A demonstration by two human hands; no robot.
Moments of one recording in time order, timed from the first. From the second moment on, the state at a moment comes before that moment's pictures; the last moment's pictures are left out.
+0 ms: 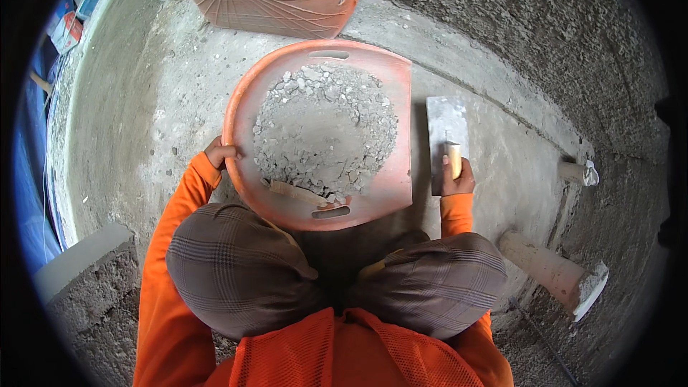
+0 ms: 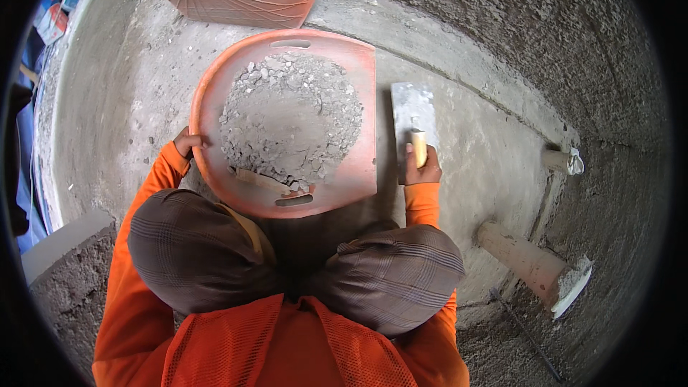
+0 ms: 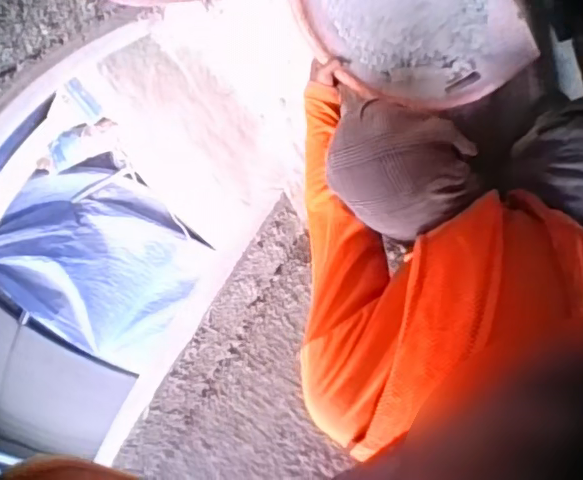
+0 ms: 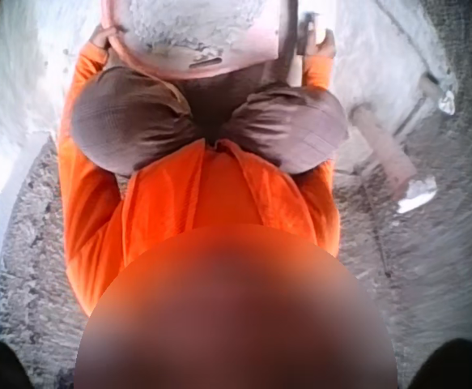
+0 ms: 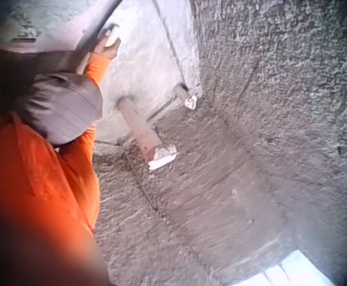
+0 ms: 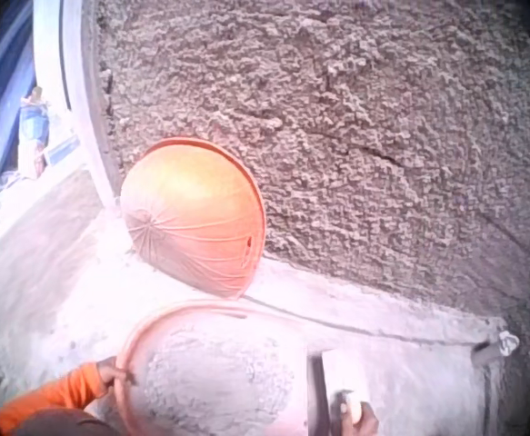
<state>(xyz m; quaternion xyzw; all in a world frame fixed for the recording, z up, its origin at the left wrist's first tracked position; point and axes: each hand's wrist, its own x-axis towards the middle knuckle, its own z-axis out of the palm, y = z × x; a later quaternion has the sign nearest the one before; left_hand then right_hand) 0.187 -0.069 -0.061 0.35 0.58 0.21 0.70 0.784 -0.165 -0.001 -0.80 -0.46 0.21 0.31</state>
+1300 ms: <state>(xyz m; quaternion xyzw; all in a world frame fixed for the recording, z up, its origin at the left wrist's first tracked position) 0.396 0.123 0.079 0.88 0.43 -0.11 0.18 0.689 -0.268 -0.080 -0.37 0.08 0.90 0.19</state>
